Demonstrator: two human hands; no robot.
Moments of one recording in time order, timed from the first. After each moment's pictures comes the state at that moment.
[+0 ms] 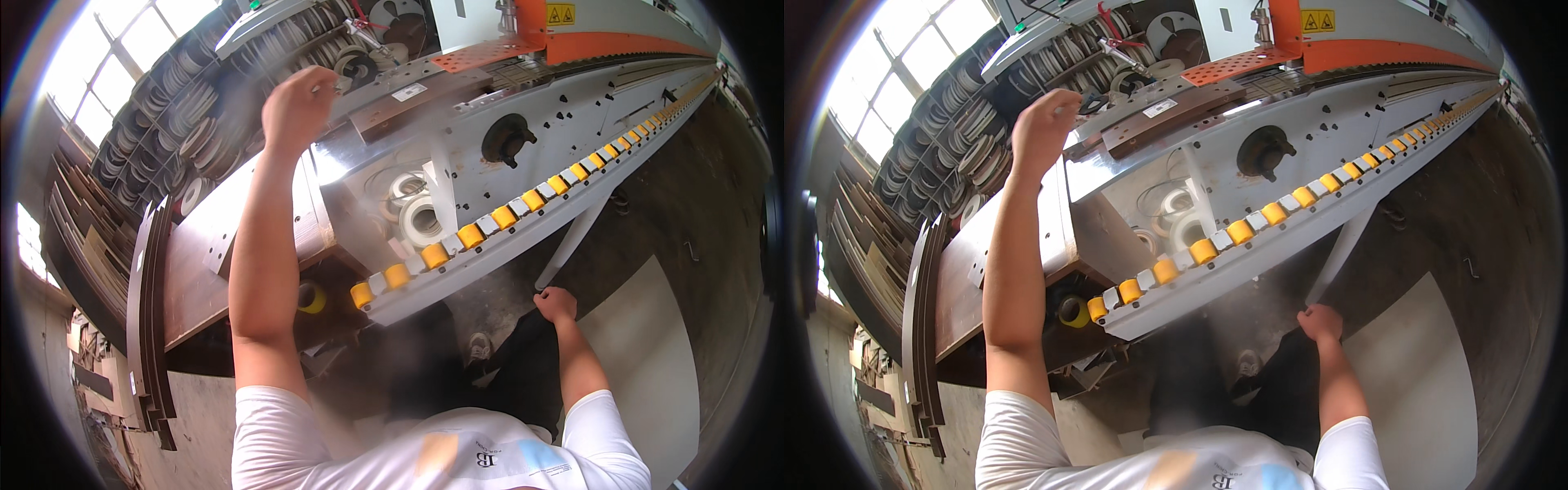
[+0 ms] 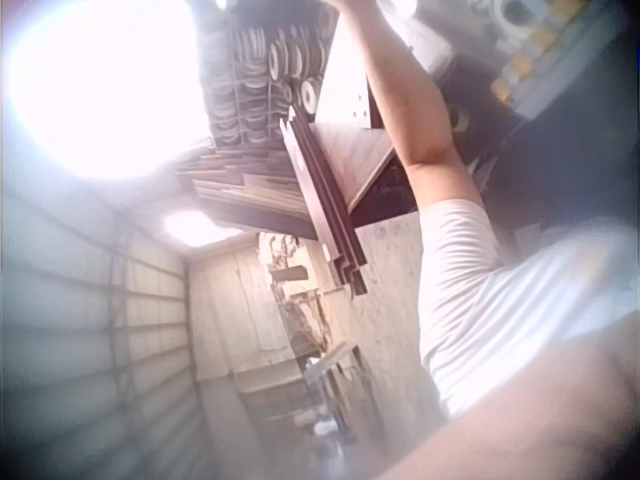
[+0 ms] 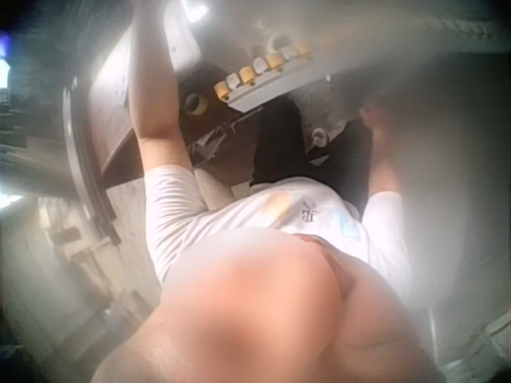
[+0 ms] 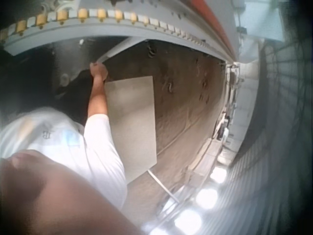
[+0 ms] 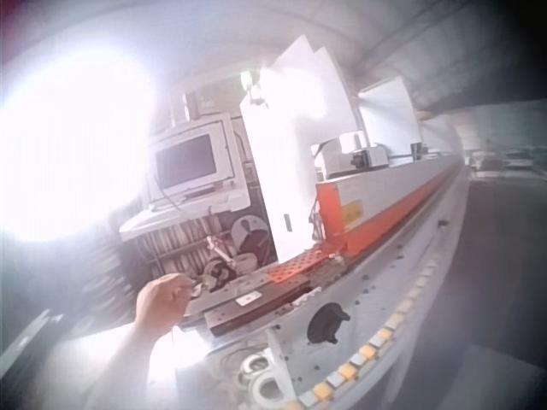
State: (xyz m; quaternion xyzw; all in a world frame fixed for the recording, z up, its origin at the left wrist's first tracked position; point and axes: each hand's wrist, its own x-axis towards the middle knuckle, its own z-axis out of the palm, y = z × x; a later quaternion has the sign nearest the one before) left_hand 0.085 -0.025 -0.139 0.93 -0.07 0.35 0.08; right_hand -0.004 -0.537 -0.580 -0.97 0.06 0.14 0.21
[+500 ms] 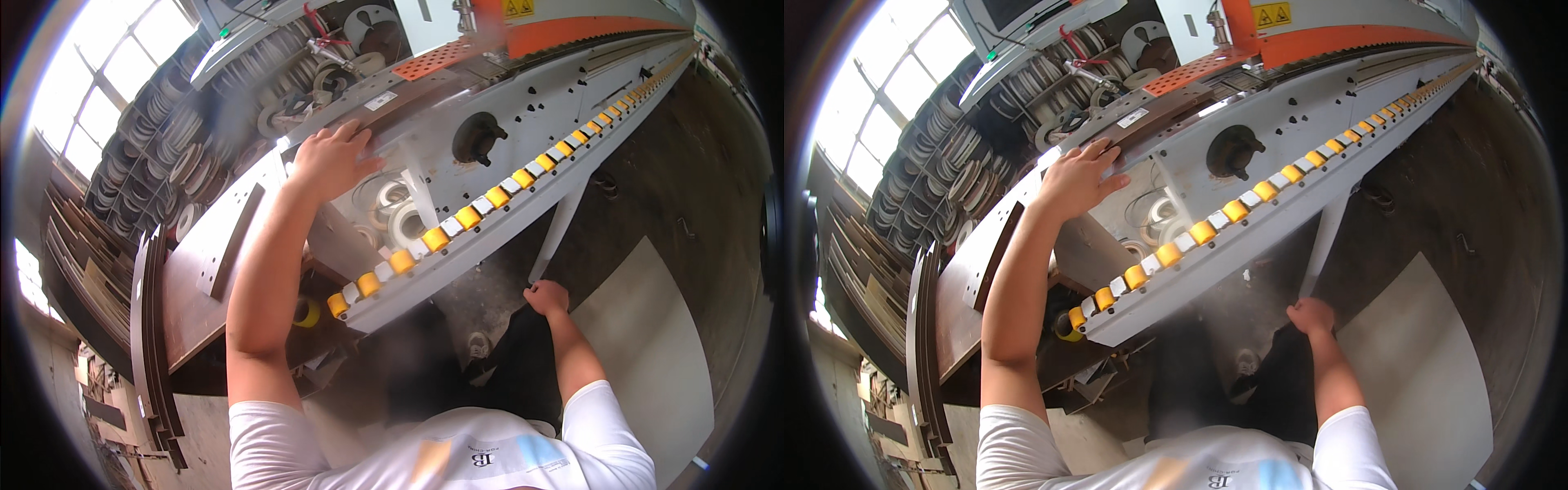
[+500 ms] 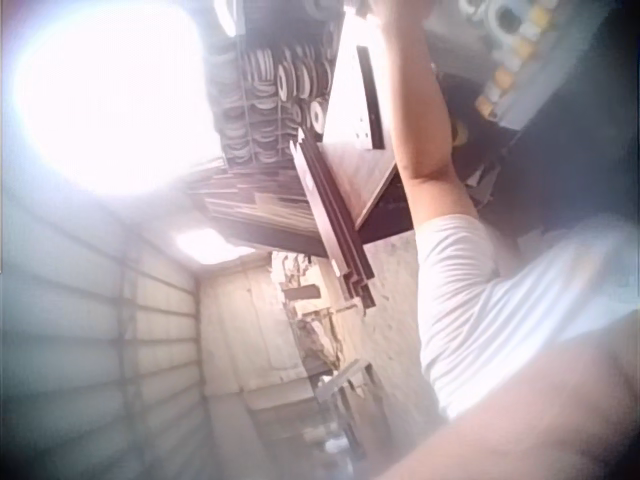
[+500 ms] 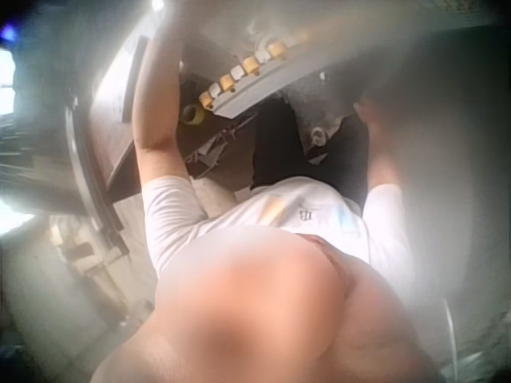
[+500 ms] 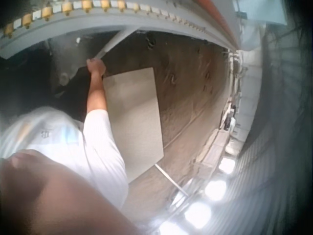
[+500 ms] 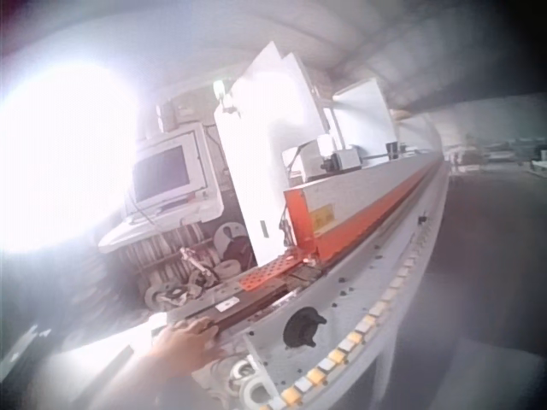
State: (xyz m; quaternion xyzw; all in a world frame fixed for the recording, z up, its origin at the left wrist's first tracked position) left_hand 0.074 -0.102 -0.181 0.98 -0.13 0.08 -0.16; right_hand -0.005 -0.540 -0.584 -0.97 0.06 0.14 0.20
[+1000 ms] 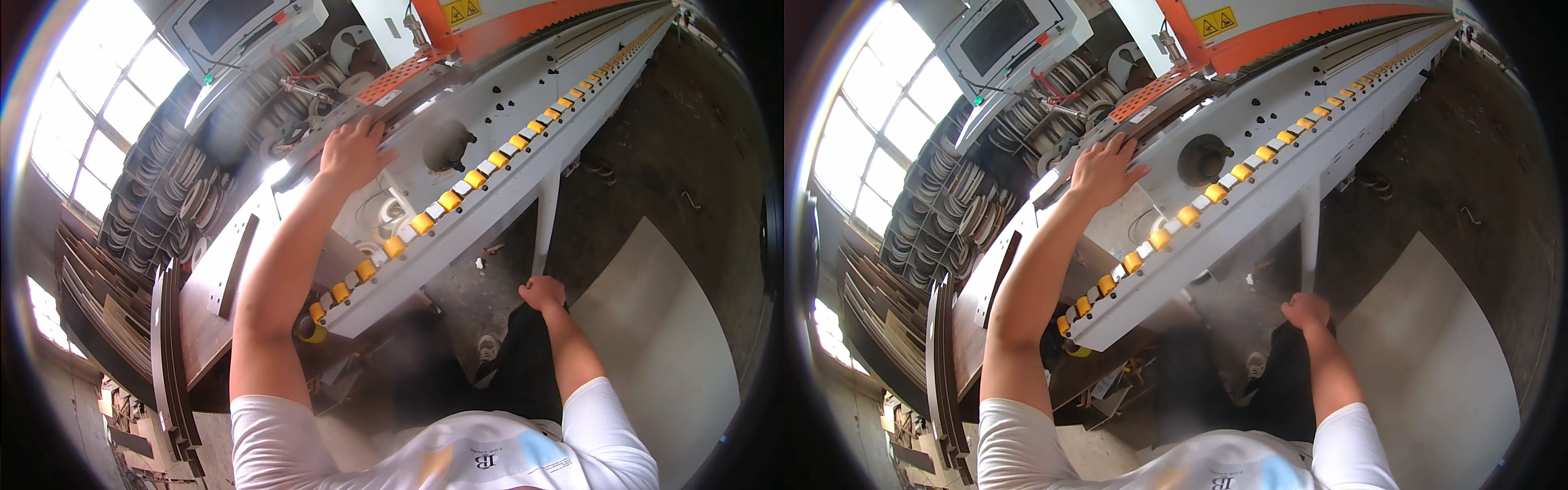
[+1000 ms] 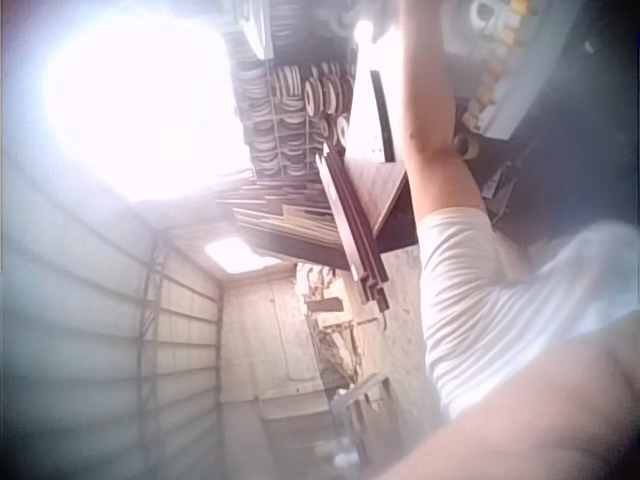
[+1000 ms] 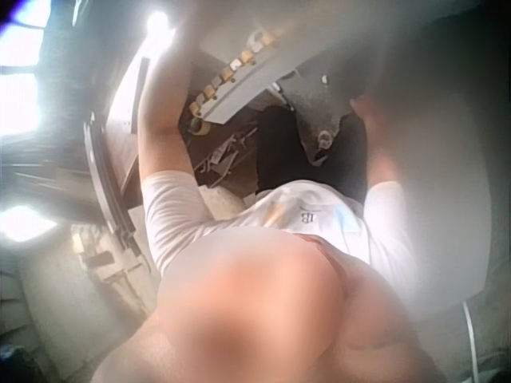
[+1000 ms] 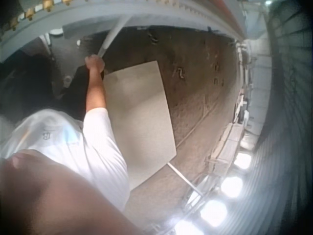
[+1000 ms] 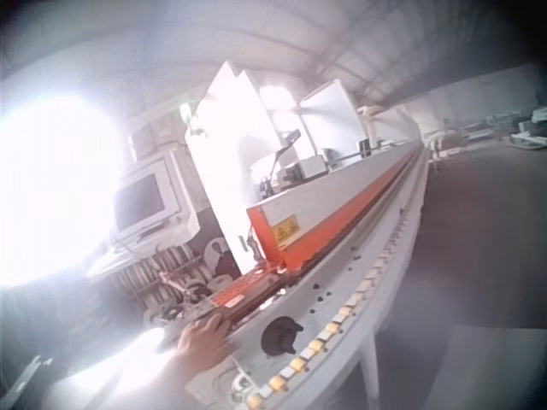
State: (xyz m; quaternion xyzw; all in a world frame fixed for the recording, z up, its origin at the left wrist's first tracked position) left_hand 0.139 -0.175 -0.202 0.94 -0.15 0.15 -0.26; right_hand -0.008 -0.540 -0.574 -0.96 0.07 0.15 0.23
